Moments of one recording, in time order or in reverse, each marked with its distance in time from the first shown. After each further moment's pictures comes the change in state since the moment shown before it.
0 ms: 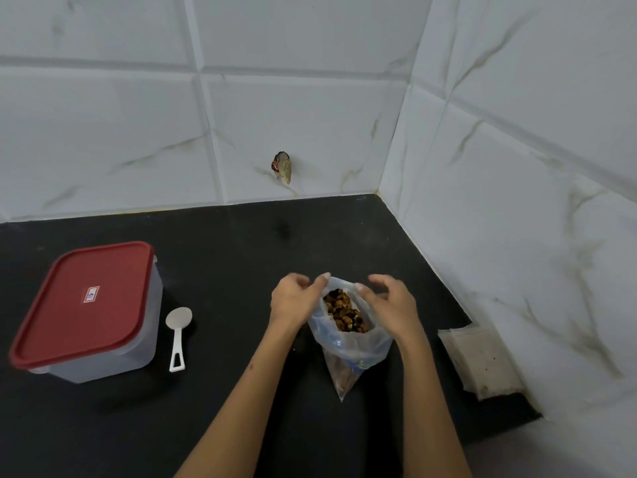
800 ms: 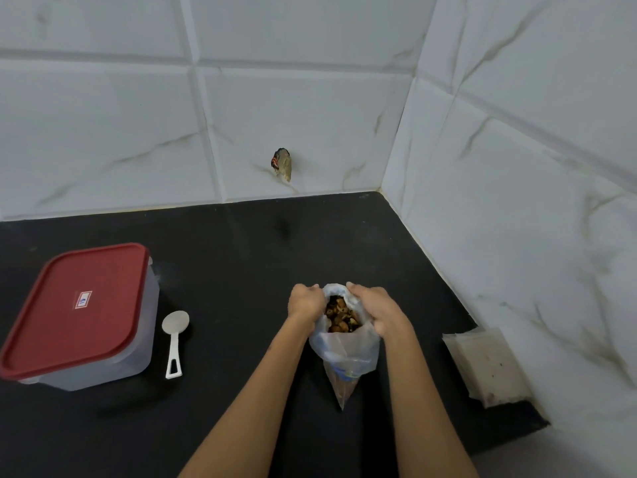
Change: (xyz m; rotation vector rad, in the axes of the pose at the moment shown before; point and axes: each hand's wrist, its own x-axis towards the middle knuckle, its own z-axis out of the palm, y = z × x) left_hand 0.028 -0.001 0.032 -0.095 -0.033 -0.298; right_hand 0.030 -0.016 0.024 0.297 -0.197 0.500
